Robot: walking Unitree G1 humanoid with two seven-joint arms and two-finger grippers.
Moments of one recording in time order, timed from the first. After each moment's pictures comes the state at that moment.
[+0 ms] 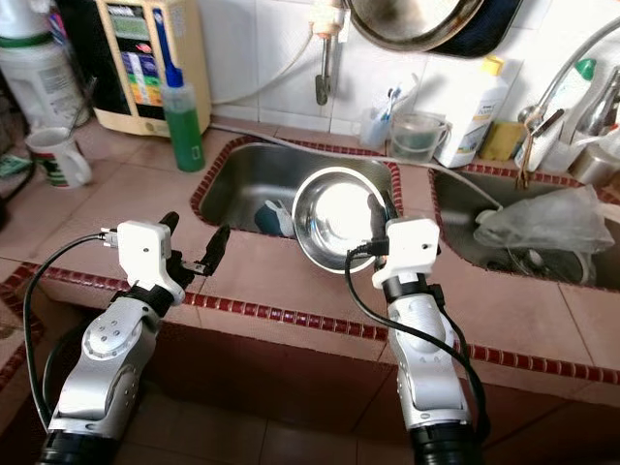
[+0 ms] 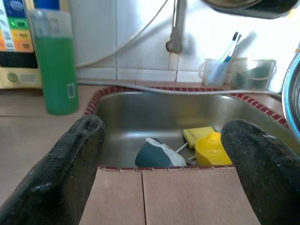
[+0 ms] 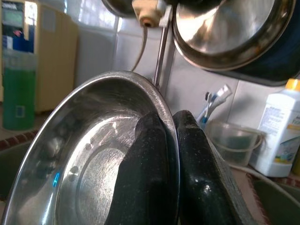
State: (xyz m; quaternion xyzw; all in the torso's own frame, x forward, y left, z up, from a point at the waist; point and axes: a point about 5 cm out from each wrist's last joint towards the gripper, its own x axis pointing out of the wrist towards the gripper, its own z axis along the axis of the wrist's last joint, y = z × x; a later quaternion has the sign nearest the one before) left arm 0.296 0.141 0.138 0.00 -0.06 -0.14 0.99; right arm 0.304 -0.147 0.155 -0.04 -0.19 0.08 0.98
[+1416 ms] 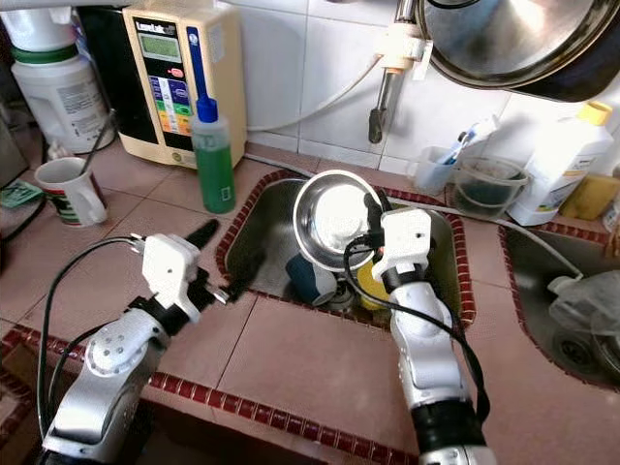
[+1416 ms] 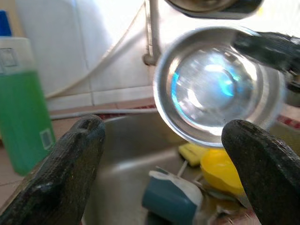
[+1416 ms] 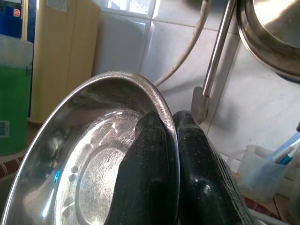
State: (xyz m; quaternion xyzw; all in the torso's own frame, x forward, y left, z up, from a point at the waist) left arm 0.267 0.109 0.141 0.04 -0.08 -0.31 0.95; right arm 0.327 -0.153 0.152 -0.06 -0.16 0.09 0.98
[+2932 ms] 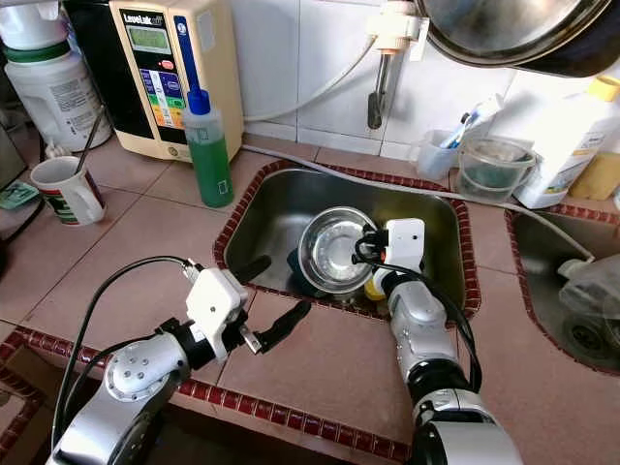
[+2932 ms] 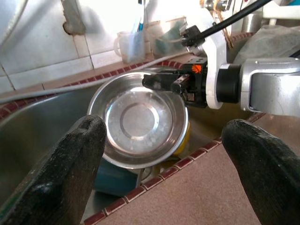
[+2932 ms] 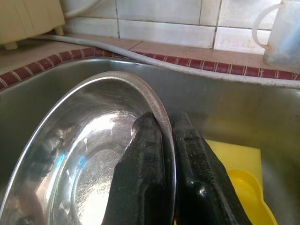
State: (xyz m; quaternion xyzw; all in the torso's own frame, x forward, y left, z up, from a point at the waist) left arm 0.242 0.076 0.136 0.07 -0.04 -0.41 0.91; right arm 0.354 -0.169 0.097 0.02 0.01 0.09 1.00
